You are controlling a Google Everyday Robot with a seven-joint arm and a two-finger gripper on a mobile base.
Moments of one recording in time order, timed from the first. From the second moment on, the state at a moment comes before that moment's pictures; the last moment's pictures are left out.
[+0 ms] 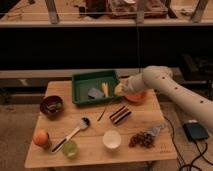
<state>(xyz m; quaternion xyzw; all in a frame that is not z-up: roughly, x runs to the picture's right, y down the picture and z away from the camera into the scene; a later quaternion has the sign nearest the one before) 0.099 0.012 0.762 0.09 -0.28 -0.60 0.74</state>
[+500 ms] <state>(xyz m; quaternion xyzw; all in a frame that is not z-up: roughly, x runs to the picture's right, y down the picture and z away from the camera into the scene) 0.151 0.011 0.745 0.12 -0.25 -0.64 0.71</state>
